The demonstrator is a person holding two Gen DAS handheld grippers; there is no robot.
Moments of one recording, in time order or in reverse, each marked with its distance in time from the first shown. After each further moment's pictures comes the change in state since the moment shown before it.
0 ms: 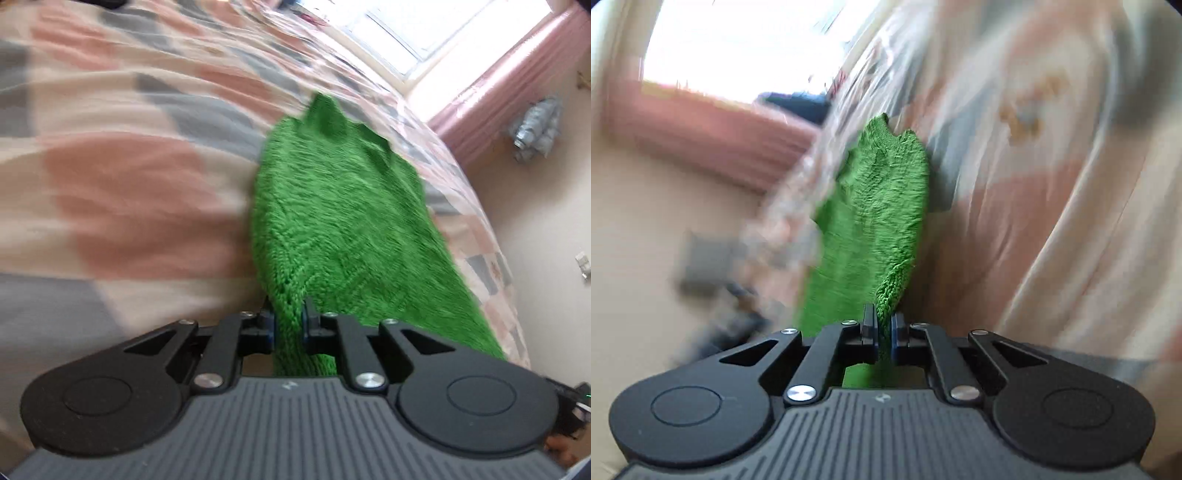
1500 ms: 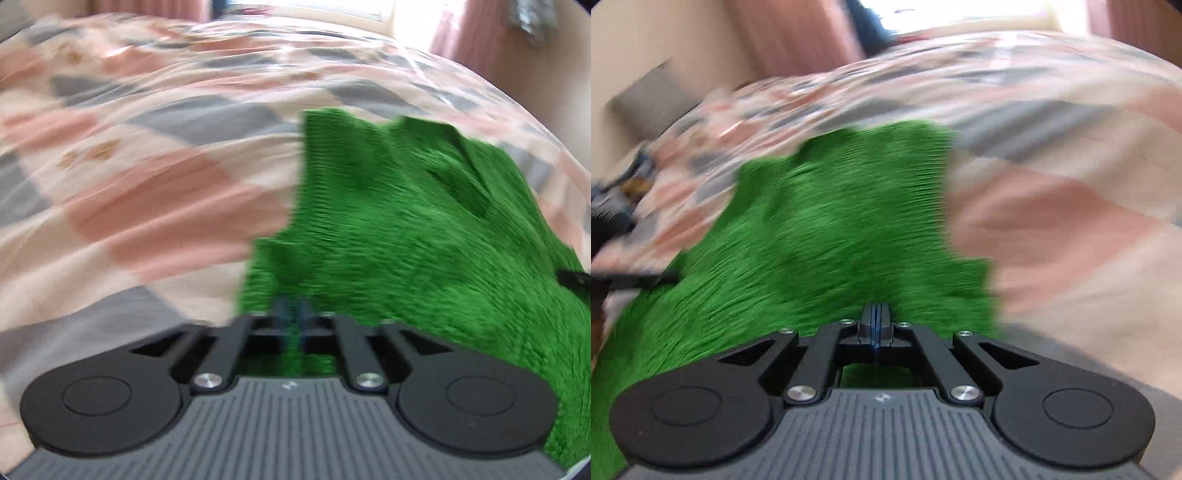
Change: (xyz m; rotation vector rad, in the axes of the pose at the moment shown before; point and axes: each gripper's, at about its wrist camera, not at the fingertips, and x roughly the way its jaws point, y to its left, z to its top) left arm 0.194 -0.062 0.173 0.432 -0.004 0.236; right arm 0.241 0.051 0.145 -0.588 0.057 -0.273
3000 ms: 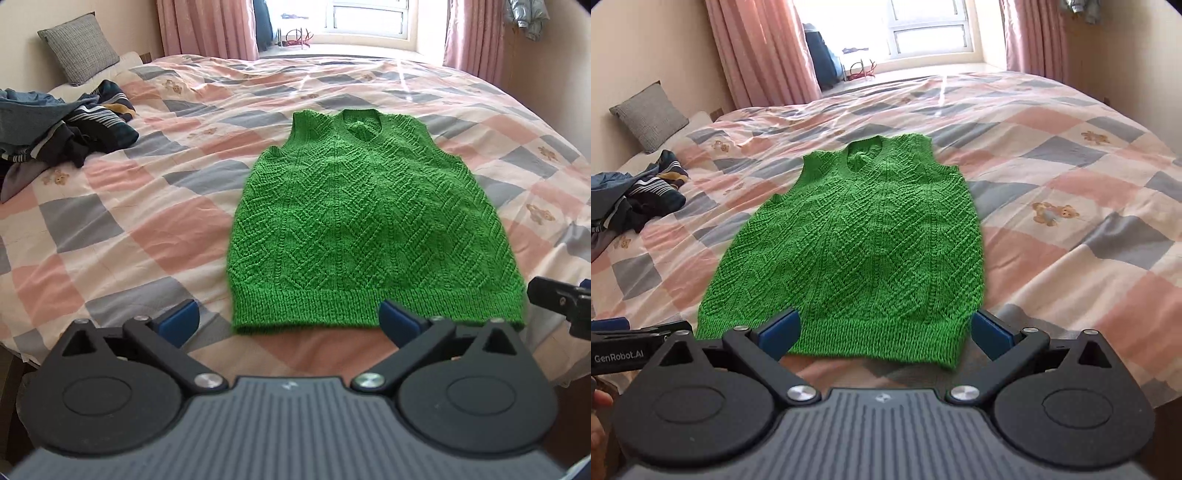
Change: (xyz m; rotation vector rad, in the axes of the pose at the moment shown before) left arm -0.329 -0.148 -0.225 0.038 -0.084 0.214; right arm -0.293 0.196 -0.204 0.059 -0.101 -0.176
